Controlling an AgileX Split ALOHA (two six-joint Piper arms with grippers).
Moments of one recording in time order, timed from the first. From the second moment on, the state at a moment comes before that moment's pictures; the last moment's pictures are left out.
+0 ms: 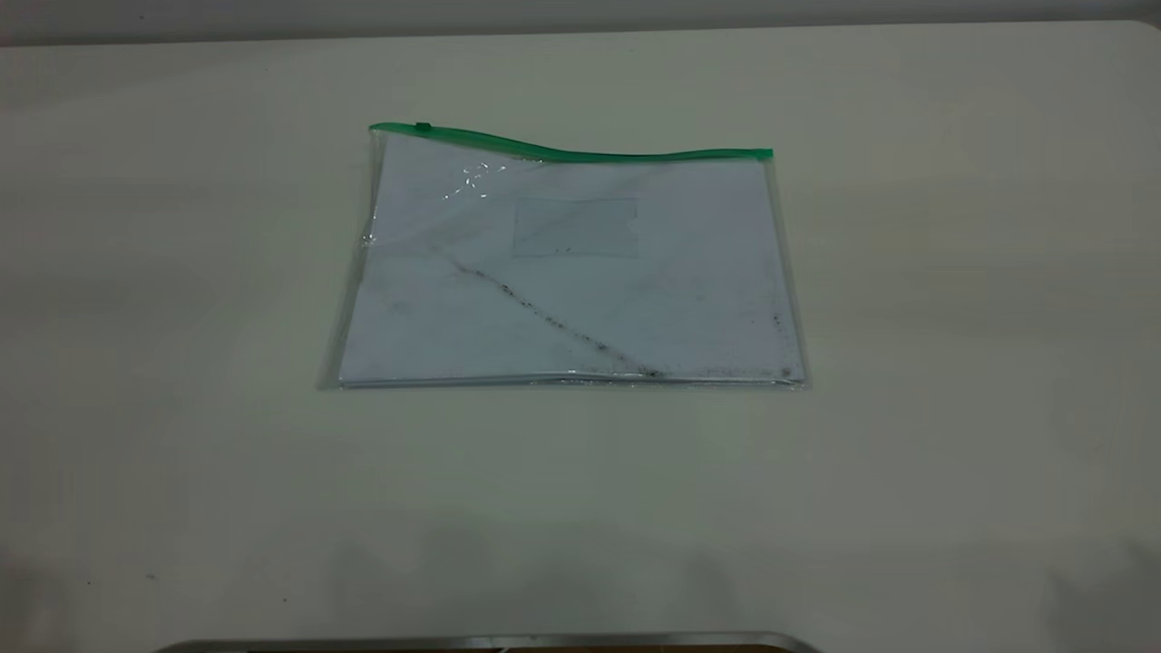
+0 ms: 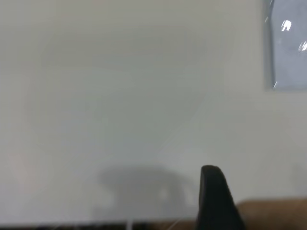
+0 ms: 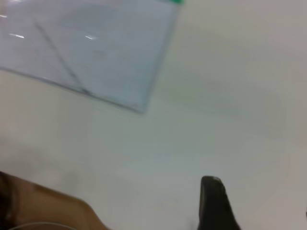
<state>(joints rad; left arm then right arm) 0.04 0.76 -0.60 -0.06 0.73 0.06 0.02 0.67 -0.50 0.39 0.73 -0.49</state>
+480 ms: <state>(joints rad) 0.04 1.30 -0.79 -0.47 0.51 0.40 0.17 1.22 -0.66 0.93 0.50 -1.03</state>
